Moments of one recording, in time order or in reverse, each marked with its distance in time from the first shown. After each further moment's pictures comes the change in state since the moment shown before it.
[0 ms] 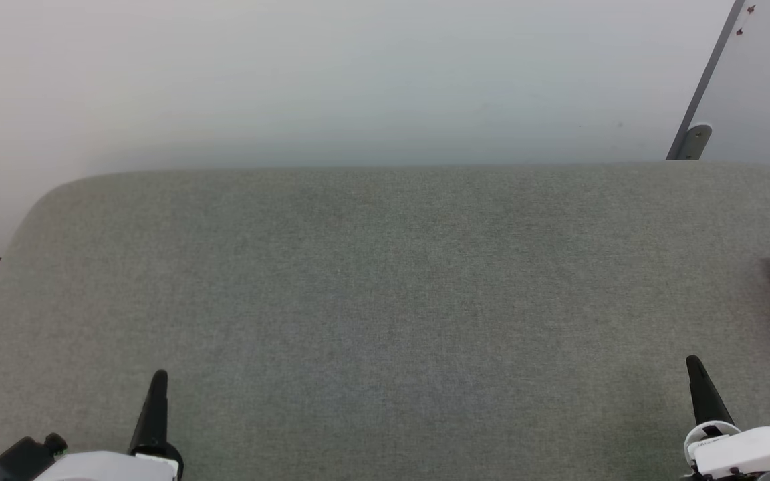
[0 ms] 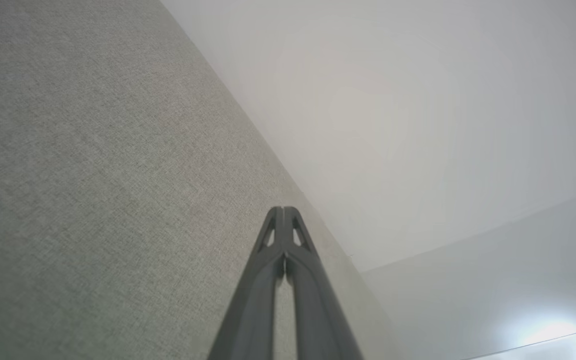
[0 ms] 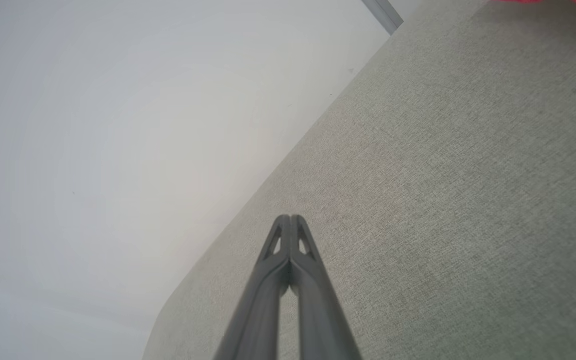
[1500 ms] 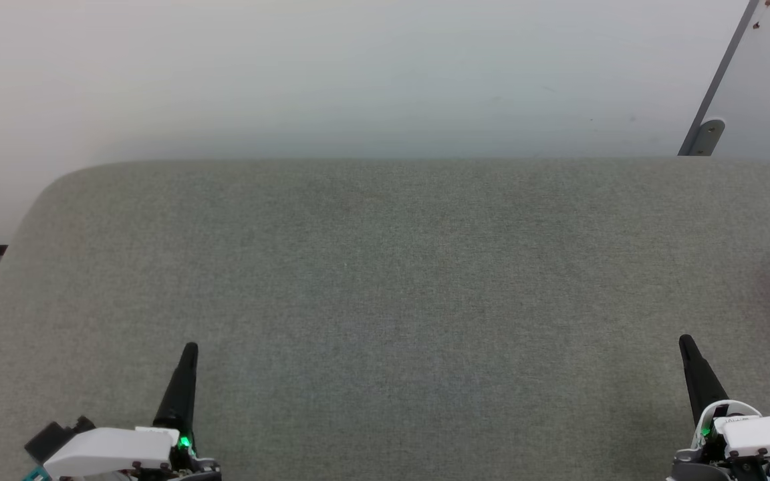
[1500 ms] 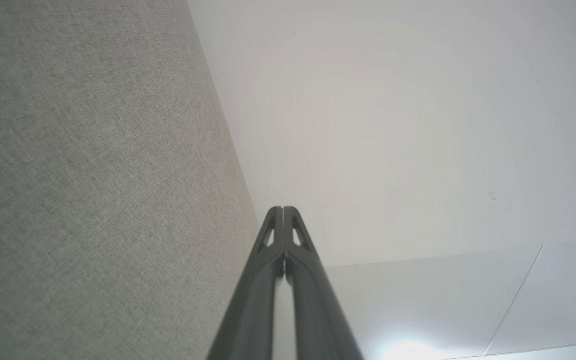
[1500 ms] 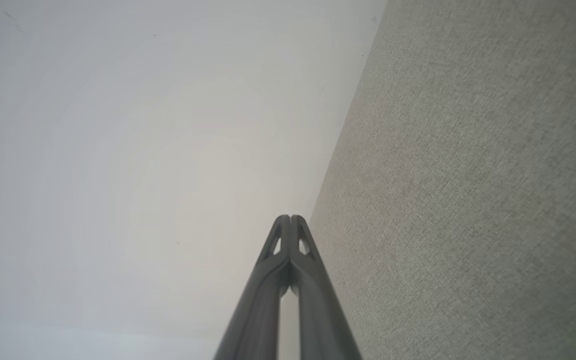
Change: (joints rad) left arm -0.070 -0.071 0.012 0.011 -0.327 0.000 0.113; right arm -0.029 0.039 -0.031 -0.037 0.423 0.000 0.108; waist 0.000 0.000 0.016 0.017
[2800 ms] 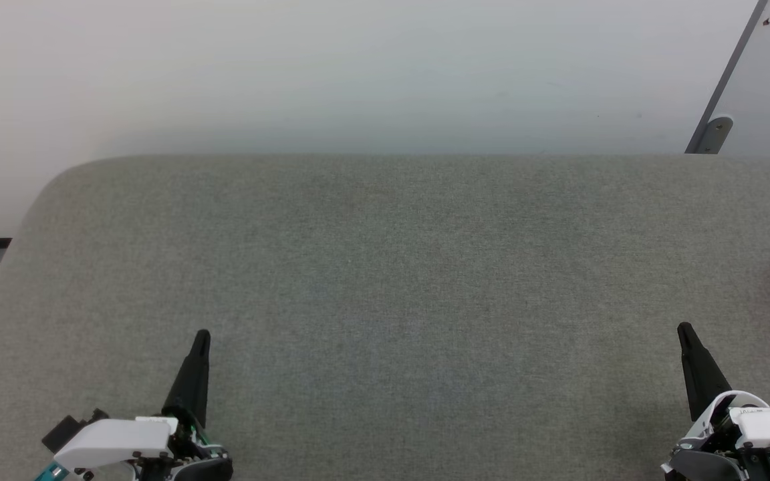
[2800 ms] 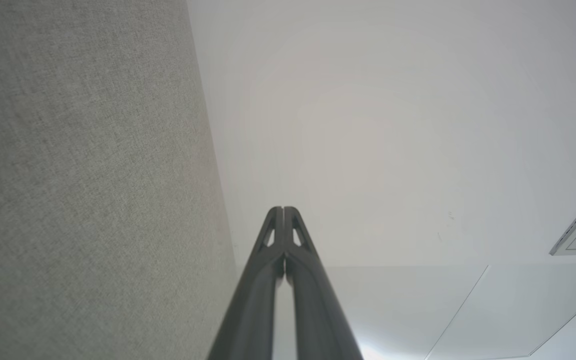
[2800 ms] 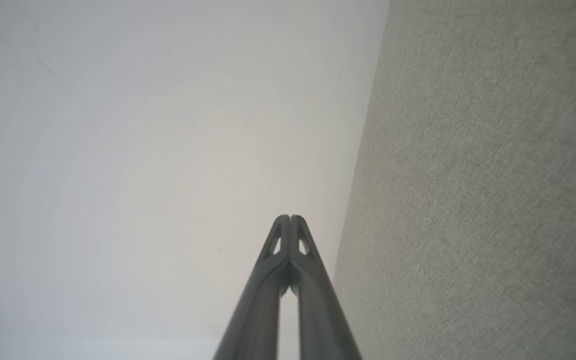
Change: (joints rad) left arm -0.029 -0.030 0.005 0.005 -0.145 0.000 0.045; right arm -0.016 0.017 -0.015 -0.016 0.181 0.000 0.045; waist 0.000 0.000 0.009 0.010
